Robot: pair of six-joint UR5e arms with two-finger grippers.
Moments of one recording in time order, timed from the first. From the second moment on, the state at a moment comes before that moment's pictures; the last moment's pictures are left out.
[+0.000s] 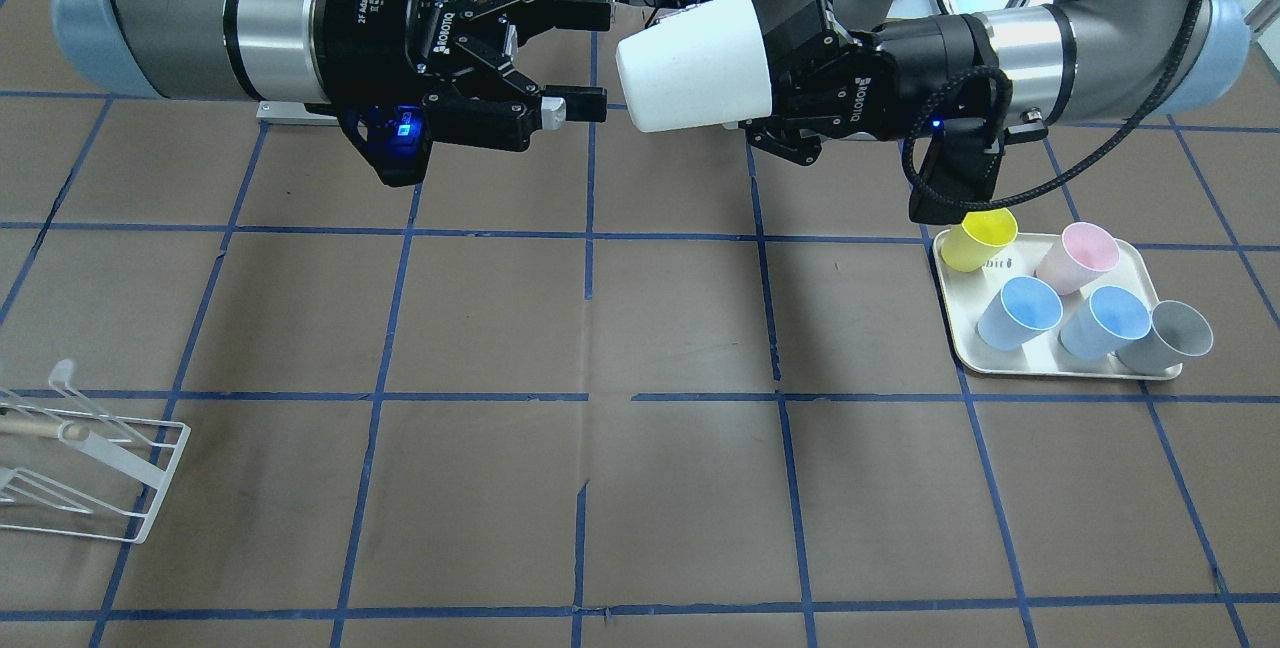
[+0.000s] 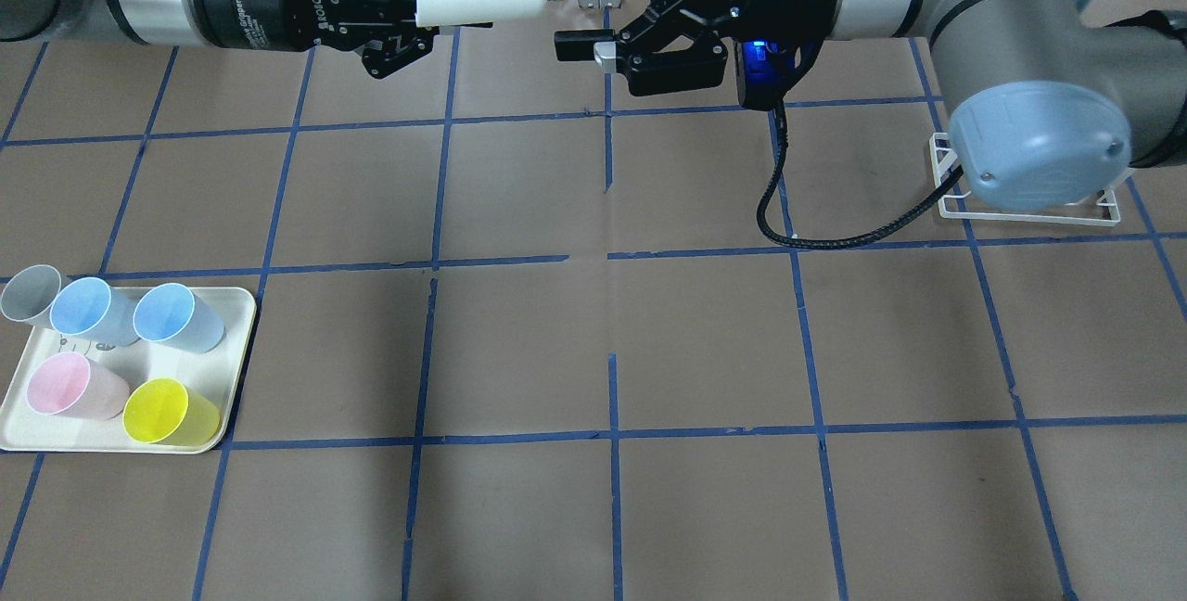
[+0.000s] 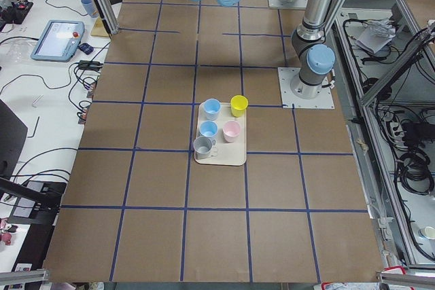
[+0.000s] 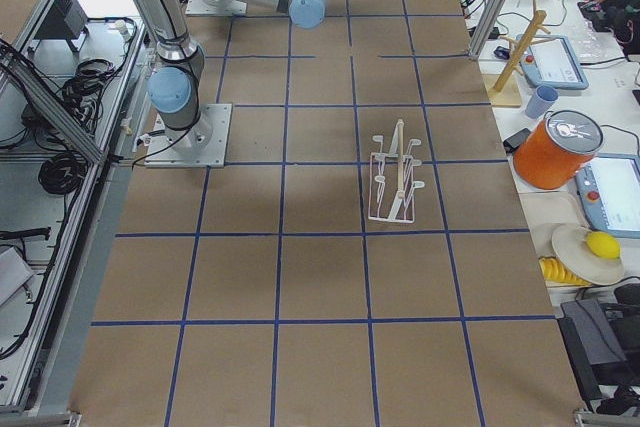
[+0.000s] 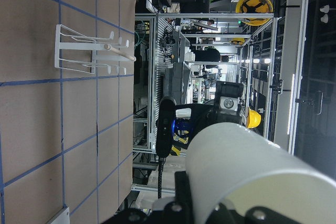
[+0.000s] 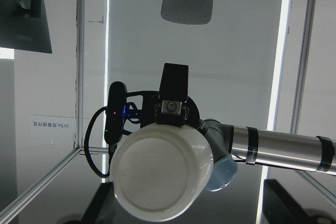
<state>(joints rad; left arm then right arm) -1.38 -1.68 -1.50 -2.33 0.25 0.77 1.56 -1.51 1.76 -1.85 0.00 1.51</state>
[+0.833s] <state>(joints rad) -1.38 -1.67 -1.50 -2.33 0.25 0.77 1.61 -1.43 1.69 -1.85 -0.01 1.55</state>
